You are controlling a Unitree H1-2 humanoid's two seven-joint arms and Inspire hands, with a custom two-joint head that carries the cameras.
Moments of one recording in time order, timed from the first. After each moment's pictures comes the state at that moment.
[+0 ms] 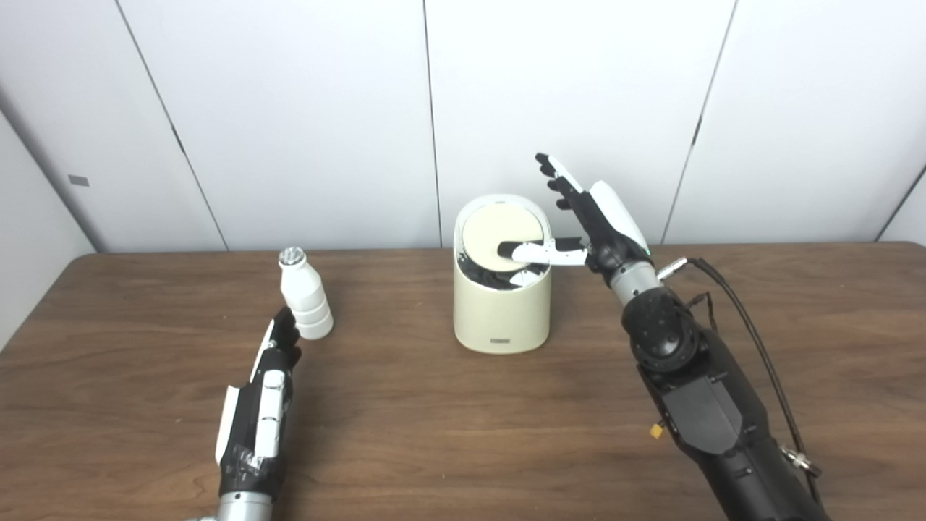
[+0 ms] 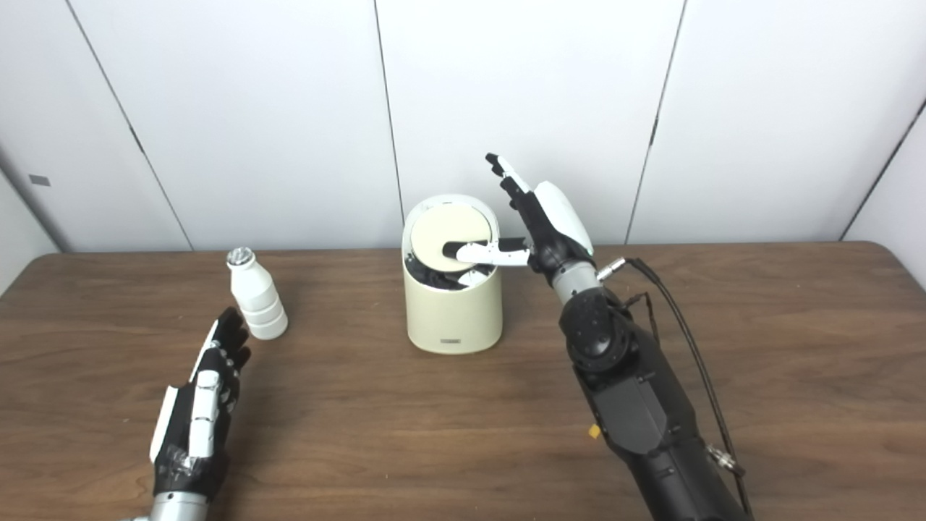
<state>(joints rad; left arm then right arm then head) 0.03 0.06 0.10 -0.04 -0.09 -0.22 -0.04 -0.67 -0.16 0.20 0.30 -0.47 0.12 -0.02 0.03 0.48</state>
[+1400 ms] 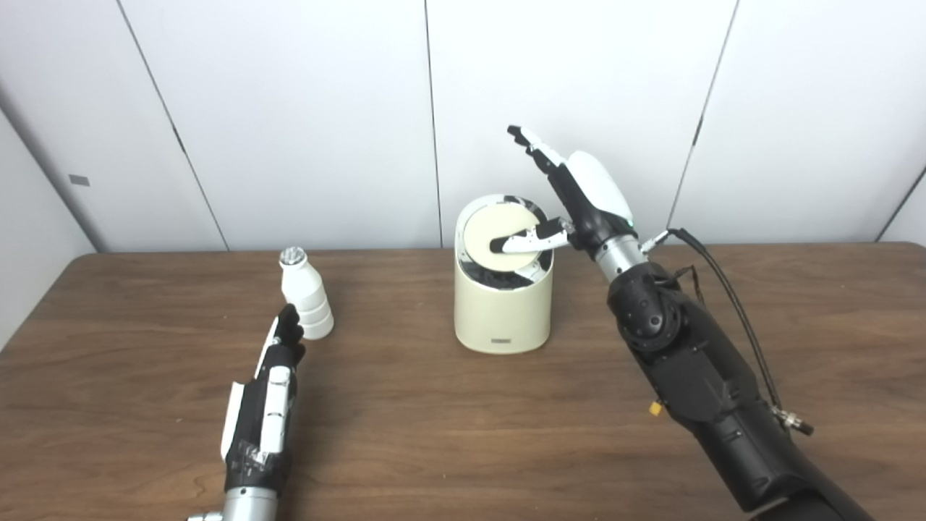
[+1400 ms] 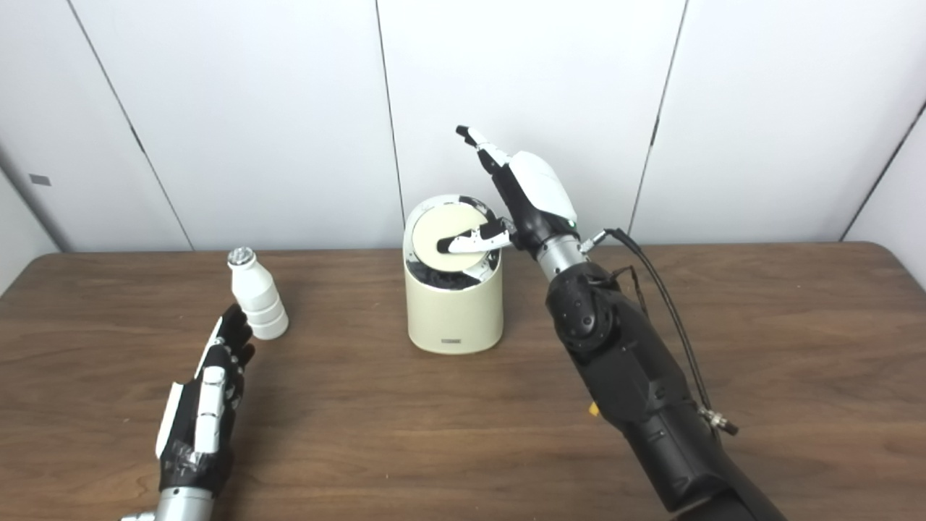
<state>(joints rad) 0.02 0.04 0.10 -0.04 -0.08 -0.21 -0.04 -0.75 -0.19 0.27 0.40 -0.54 0.00 -0.11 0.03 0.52</state>
